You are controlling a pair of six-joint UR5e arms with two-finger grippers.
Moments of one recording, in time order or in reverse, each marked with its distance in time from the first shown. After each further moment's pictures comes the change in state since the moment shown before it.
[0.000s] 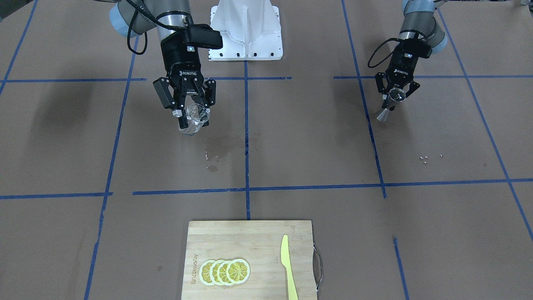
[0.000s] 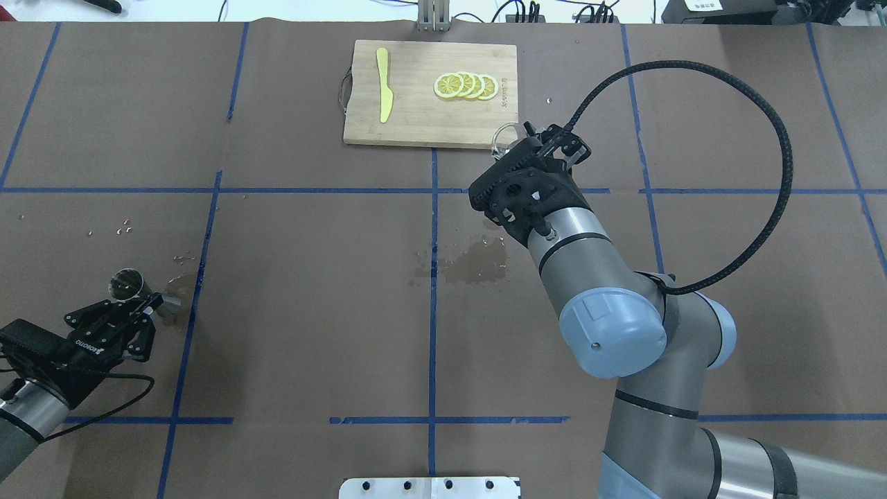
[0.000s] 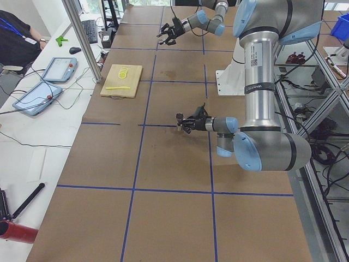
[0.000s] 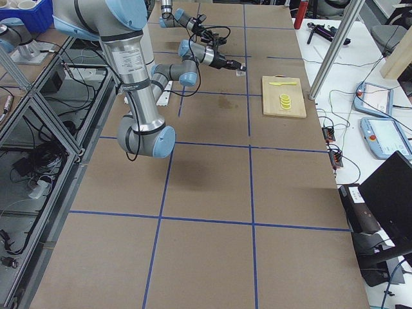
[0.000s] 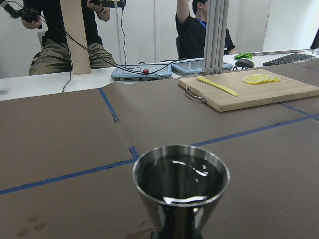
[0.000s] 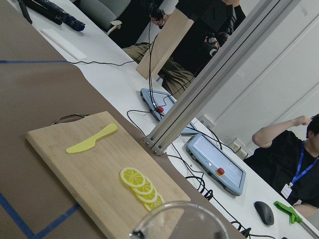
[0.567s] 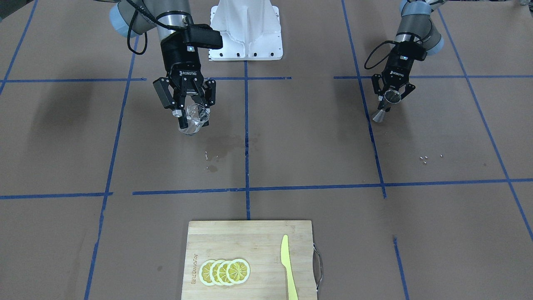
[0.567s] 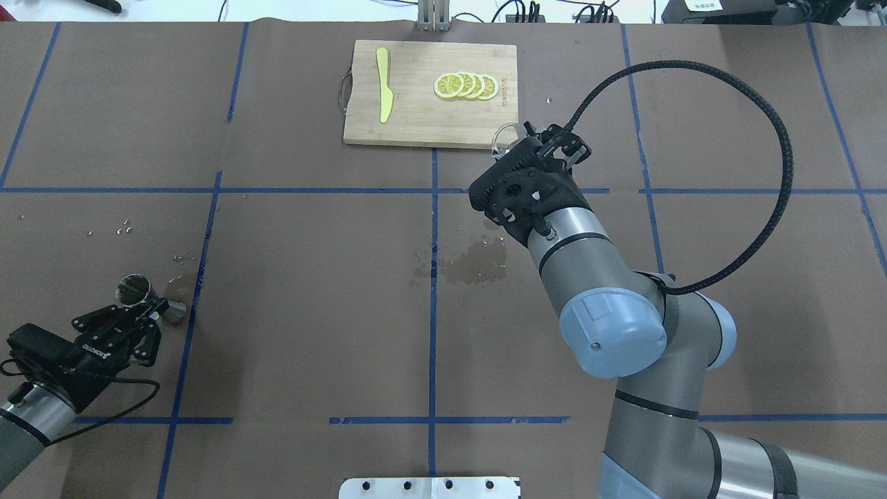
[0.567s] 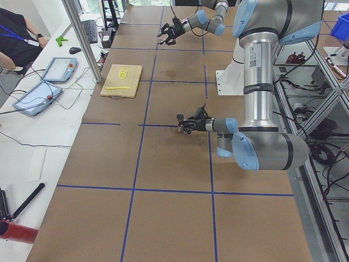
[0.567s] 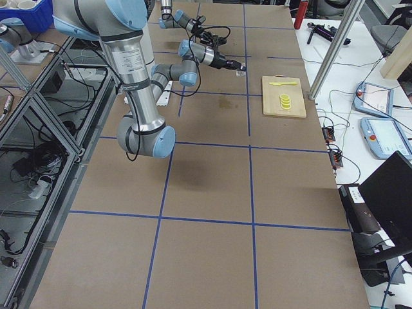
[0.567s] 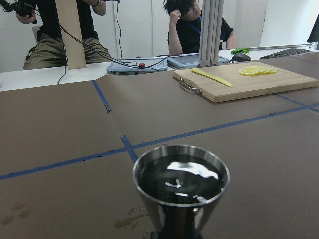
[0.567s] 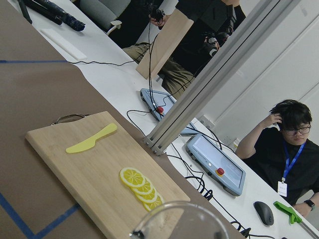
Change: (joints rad) left arm 0.015 -0.007 0.012 -0.005 -0.002 -0.002; right arm 0.000 0.000 0.000 0.000 0.000 -0.001
